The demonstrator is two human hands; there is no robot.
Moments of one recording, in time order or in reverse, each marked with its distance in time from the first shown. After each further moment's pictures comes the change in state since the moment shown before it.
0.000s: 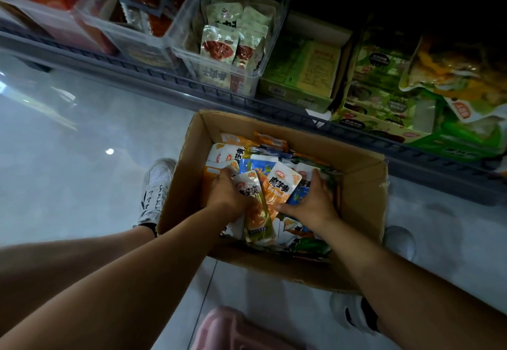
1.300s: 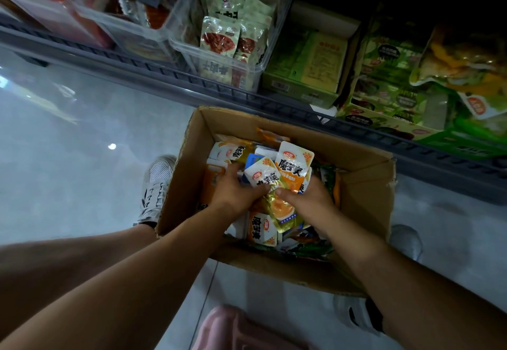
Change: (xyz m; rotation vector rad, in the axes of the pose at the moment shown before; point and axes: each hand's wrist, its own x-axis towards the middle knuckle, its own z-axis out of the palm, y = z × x) left_hand -0.003 0.000 0.005 -0.183 -0.042 0.079; right_hand -0.008 -0.026 0.000 0.545 -0.114 -0.081
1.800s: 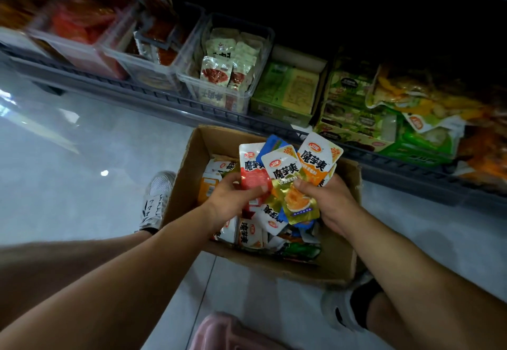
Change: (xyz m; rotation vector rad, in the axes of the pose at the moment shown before) left_hand -0.048 0.031 -0.016 -0.203 -0.249 0.075; right_hand -0.044 -0.039 -0.057 0.318 0.041 -0.066
